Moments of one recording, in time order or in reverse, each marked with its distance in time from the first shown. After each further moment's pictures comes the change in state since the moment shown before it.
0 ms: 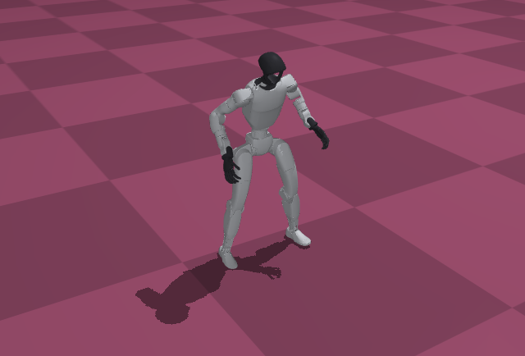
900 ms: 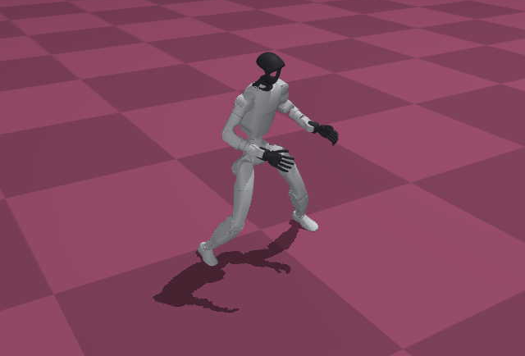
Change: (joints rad) left arm -0.318 -0.006 0.038 -0.018 -0.065 0.041 0.053; right arm -0.355 0.024 0.310 -0.124 -0.223 -0.009 -0.004; waist 0.140 -0.130 -0.054; left_leg -0.062 0.103 -0.251 0.404 -0.049 0.035; right_leg -0.110 -0.231 0.127 0.752 -0.439 -0.056
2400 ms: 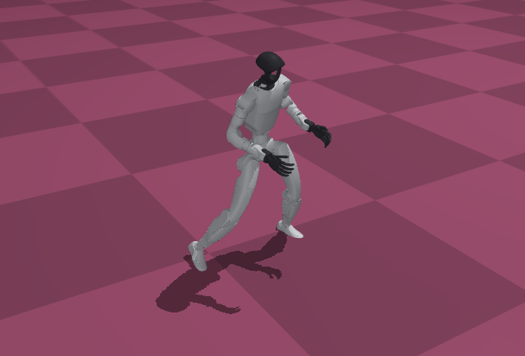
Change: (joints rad) left arm 0.097 -0.147 -0.114 -0.081 0.021 -0.014 -0.060; right arm 0.058 0.145 -0.110 0.035 0.123 0.034 0.011; waist -0.125 0.118 -0.011; left_leg 0.008 -0.214 0.092 -0.016 -0.069 0.040; right_leg 0.153 -0.164 -0.114 -0.253 0.299 -0.090
